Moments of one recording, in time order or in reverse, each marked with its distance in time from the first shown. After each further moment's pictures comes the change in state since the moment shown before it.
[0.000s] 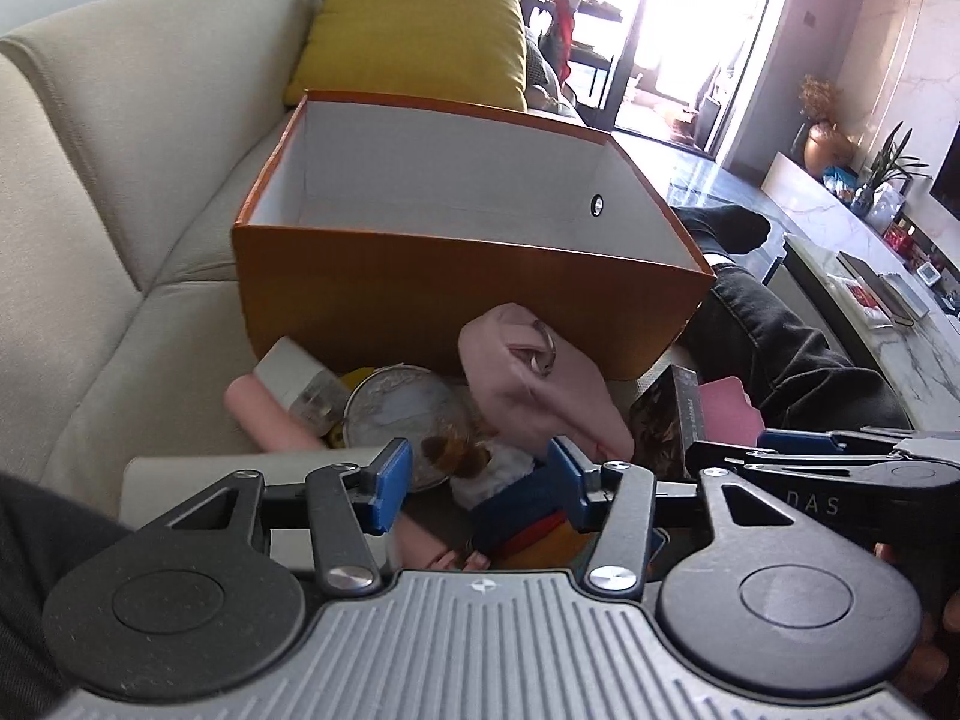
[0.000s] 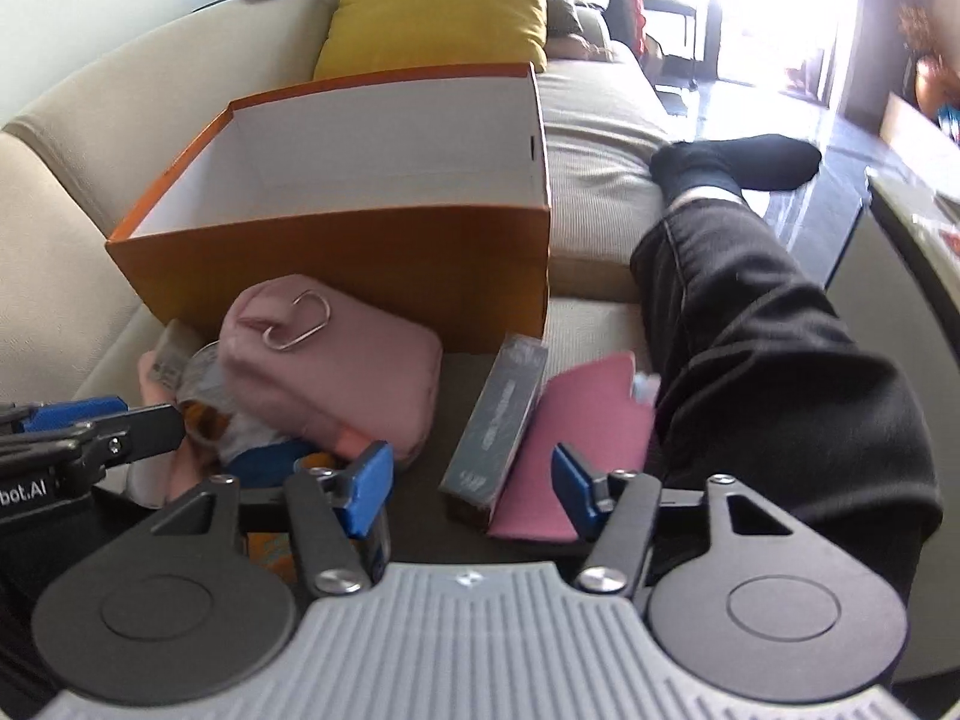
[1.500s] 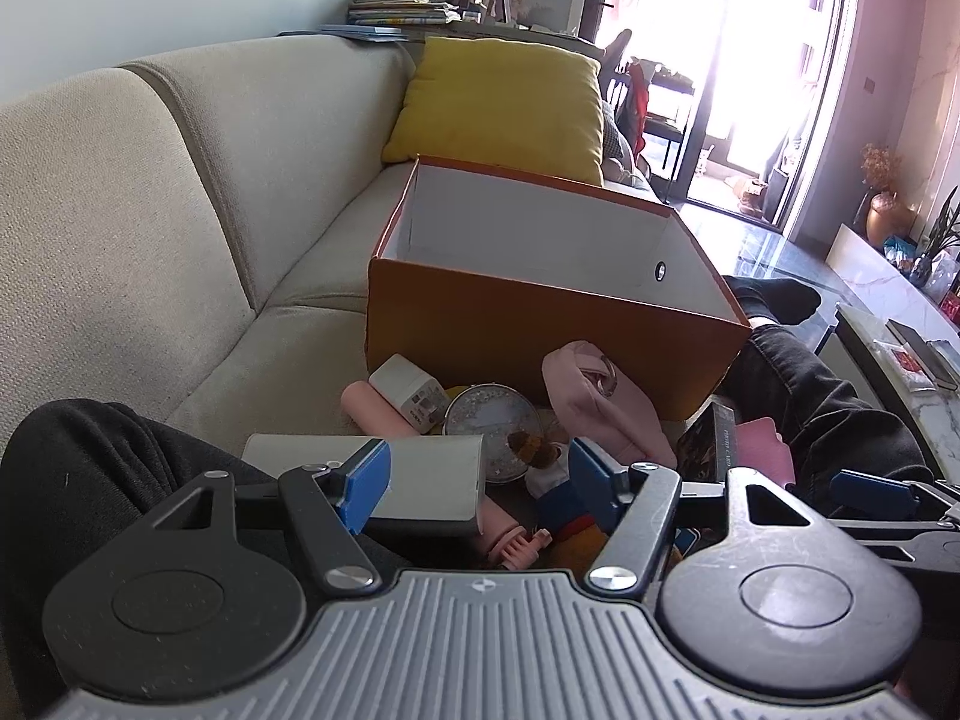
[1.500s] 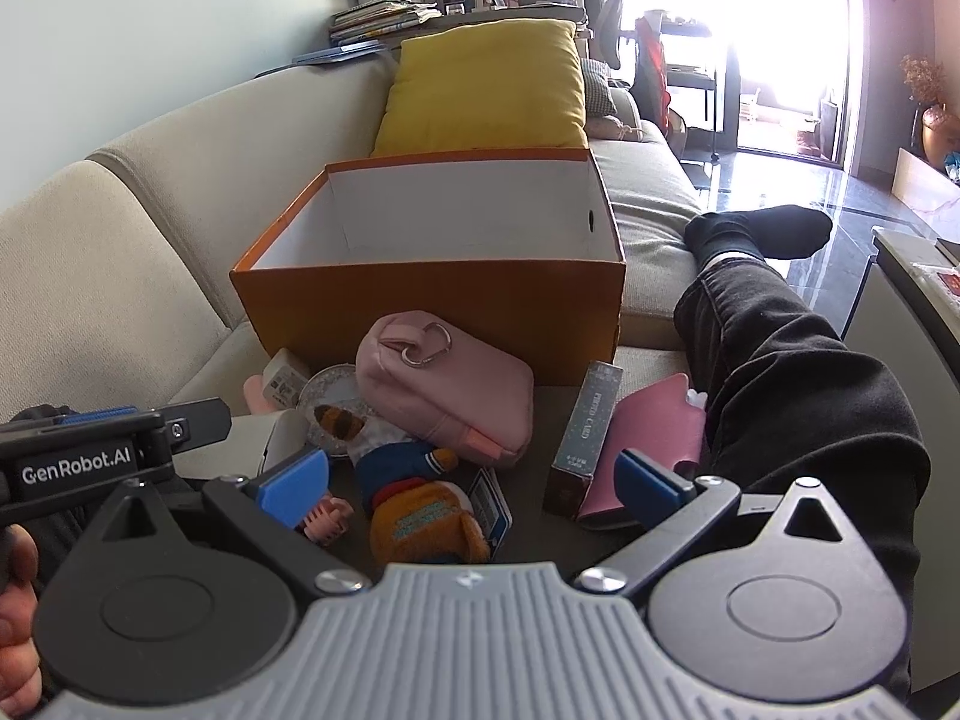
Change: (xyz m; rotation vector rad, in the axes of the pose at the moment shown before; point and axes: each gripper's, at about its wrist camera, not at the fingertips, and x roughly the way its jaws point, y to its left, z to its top) left arm -0.063 0.008 -0.028 -0.086 -0.144 0.147; right arm -0.065 0.044 -0.034 -0.003 -0.161 0.054
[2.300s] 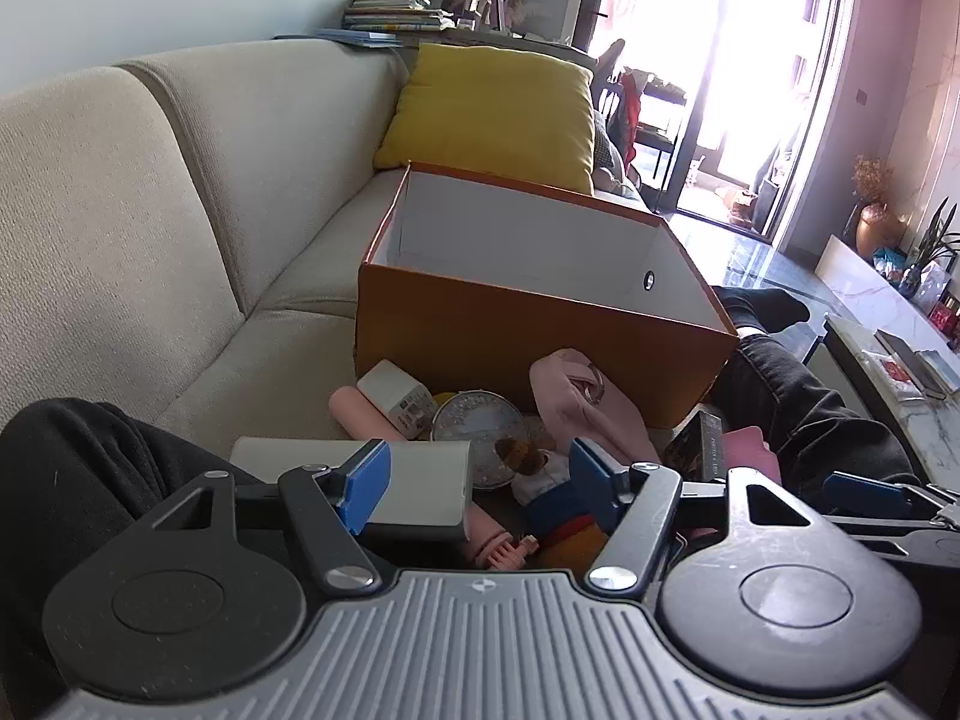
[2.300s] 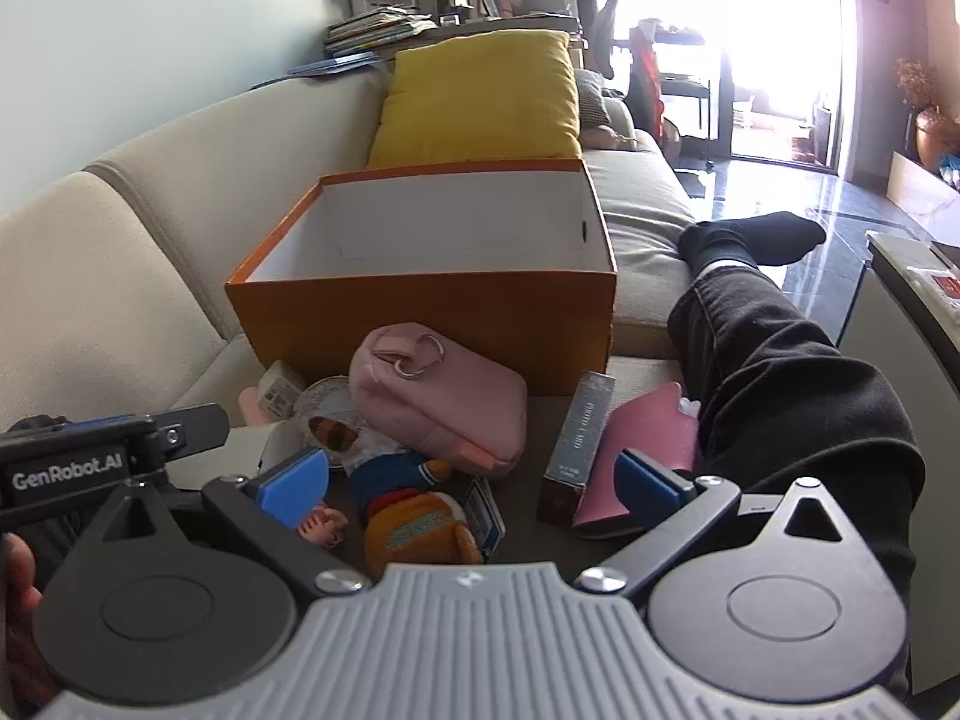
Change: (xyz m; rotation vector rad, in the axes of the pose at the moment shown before) left arm -0.002 -0.001 -0.001 -0.012 -0.023 -0.021; right arm -0.002 -0.002 0.000 0.005 -0.026 0.000
